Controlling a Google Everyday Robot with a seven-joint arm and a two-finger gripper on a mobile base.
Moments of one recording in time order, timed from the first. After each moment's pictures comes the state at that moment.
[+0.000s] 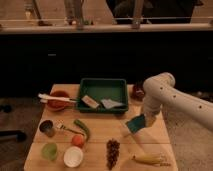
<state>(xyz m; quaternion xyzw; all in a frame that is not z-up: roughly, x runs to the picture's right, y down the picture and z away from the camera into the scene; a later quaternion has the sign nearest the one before) 0.206 0.167 0.755 -0.38 -0.05 -0.09 0.92</state>
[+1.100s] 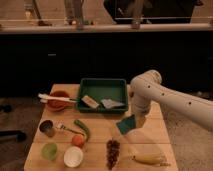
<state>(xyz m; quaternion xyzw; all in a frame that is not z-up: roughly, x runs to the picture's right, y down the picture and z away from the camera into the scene) 0.165 0.166 0.738 -0.39 -0.05 -0.09 0.92</state>
